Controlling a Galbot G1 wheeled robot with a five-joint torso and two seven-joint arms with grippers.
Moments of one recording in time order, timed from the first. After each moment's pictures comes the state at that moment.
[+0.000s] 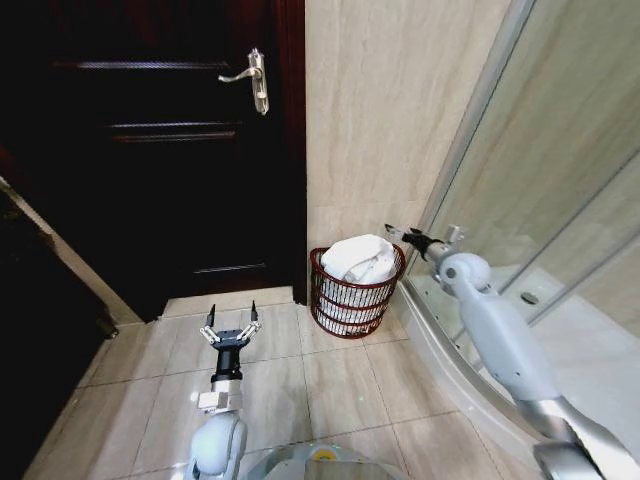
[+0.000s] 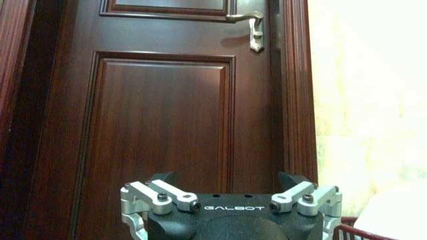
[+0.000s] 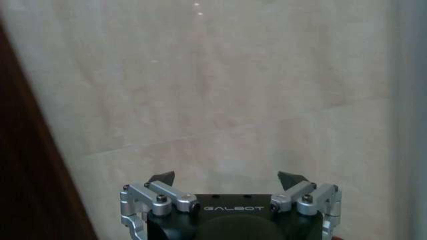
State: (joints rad) left arm 1.63 -1.61 -0.57 -2.00 0.01 -0.45 -0.08; right arm -0.54 1.04 0.21 1.61 0.89 -0.49 0.13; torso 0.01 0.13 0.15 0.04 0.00
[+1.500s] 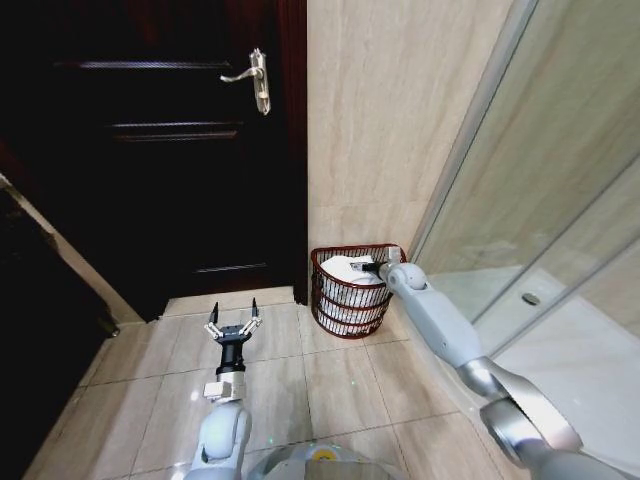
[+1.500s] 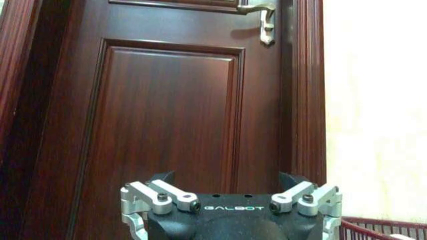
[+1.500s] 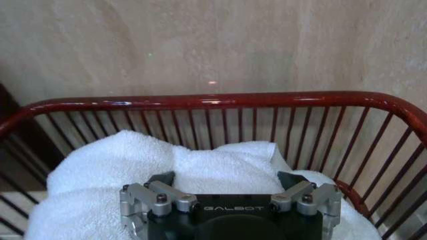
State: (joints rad) left arm 1.56 -1.61 -0.57 -1.93 -0.02 -0.46 -0.08; right arm -0.38 1.20 -0.03 1.08 0.71 -0.62 0.05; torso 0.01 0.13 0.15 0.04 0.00
